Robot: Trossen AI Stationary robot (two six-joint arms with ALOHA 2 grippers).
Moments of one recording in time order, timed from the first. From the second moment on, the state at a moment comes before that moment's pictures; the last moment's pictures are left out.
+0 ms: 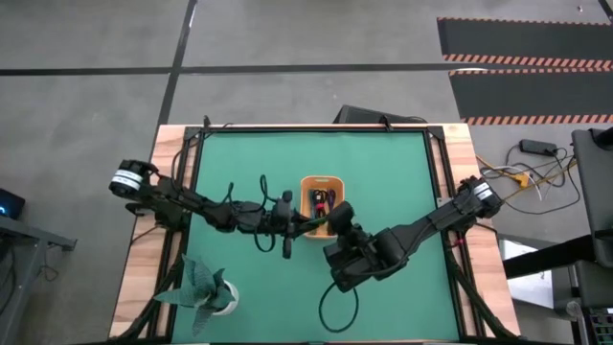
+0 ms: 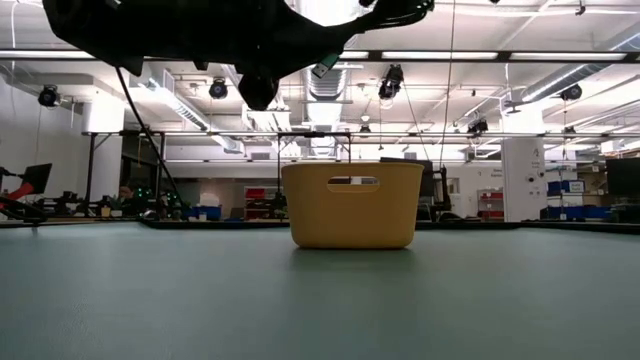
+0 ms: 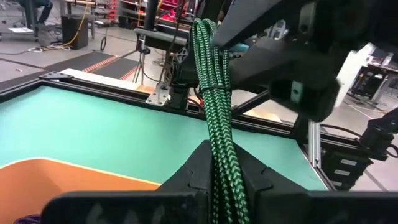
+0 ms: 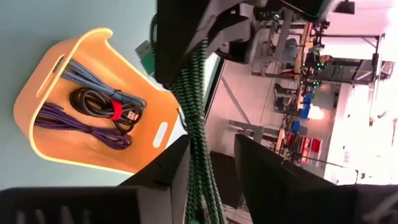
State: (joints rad) left arm -0.21 1.57 0.68 0.87 -0.22 -0.25; right arm 0.48 1.87 1.74 -1.13 0.95 -0.36
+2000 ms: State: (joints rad) left arm -0.20 1.67 1.14 -0.17 -0.75 -0.96; right arm 0.49 0.91 0.62 0.28 0.71 -0.48
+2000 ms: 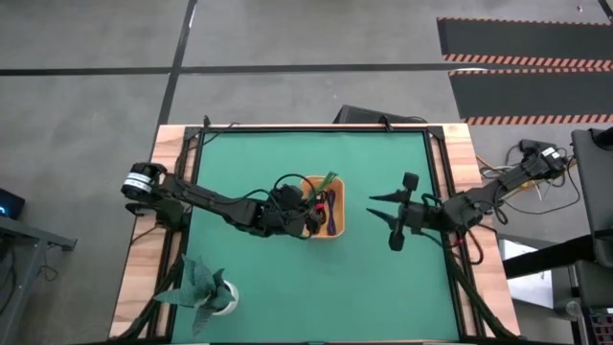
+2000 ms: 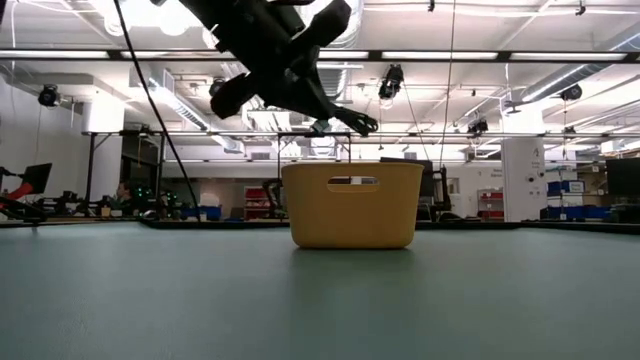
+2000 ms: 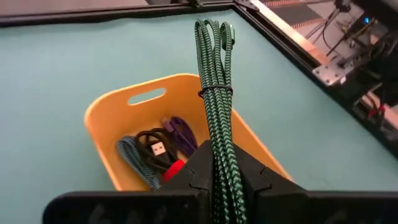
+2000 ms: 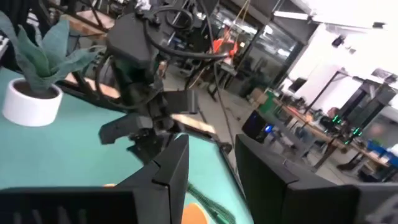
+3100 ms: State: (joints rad) left arm -0.21 1.83 1.25 -0.24 -0.65 -1.36; right arm 0.49 0.72 0.51 0.26 0.71 -0.52
